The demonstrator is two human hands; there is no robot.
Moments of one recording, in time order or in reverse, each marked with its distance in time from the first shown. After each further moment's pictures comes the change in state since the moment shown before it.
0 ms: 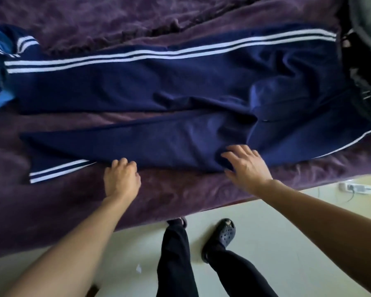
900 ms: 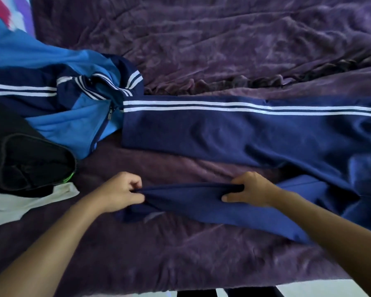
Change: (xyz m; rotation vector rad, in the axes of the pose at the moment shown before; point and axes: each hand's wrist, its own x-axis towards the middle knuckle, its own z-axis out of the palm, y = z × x) left_hand 0.104 -0.281 -0.121 -0.787 -0.542 -0.005; right_hand 0.222 -0.203 -0.052 0.294 -0.555 -0.031
